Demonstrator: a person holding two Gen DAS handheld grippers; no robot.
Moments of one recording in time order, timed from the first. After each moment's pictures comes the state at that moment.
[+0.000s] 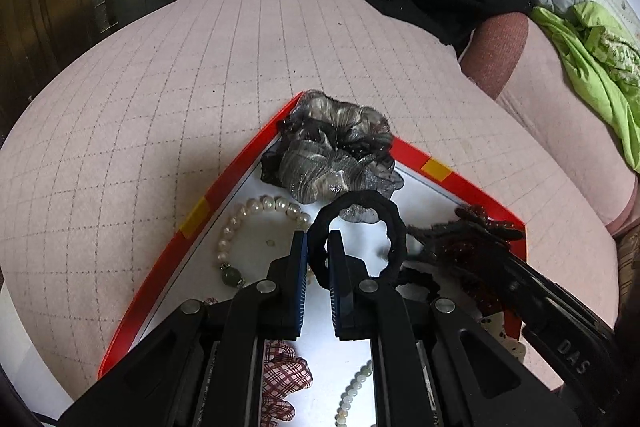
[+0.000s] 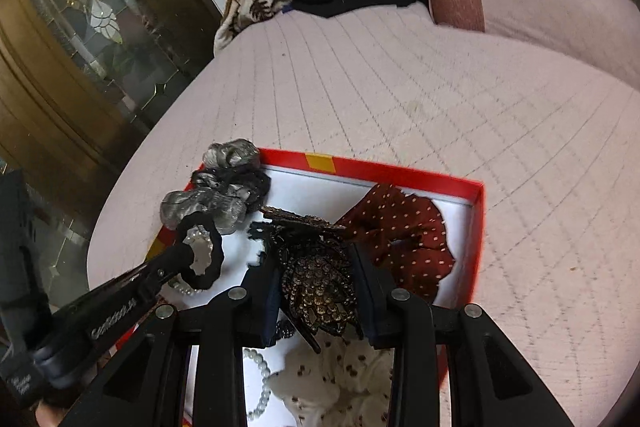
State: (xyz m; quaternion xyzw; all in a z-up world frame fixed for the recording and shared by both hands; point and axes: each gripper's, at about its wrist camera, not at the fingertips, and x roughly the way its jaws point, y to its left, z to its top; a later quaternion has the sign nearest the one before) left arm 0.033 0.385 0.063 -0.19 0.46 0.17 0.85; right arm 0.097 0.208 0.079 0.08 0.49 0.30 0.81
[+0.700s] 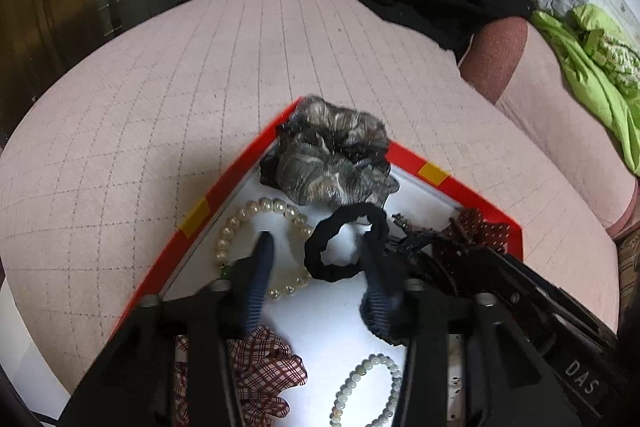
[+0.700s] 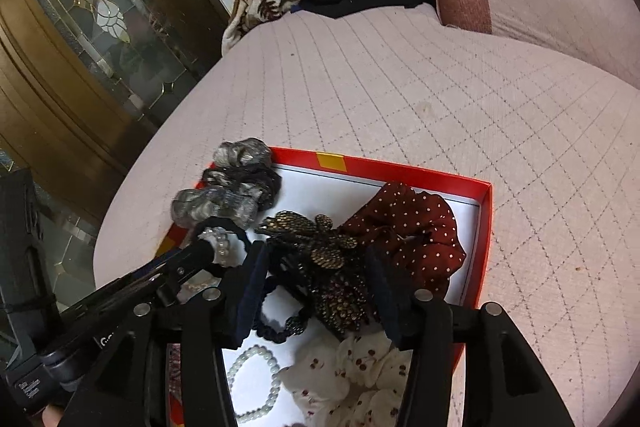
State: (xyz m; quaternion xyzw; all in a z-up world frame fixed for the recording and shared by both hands) left arm 0.028 0.382 0.072 -0.19 0.44 0.17 0.86; right arm 0.091 0.206 0.088 0.08 0.49 0.32 0.81
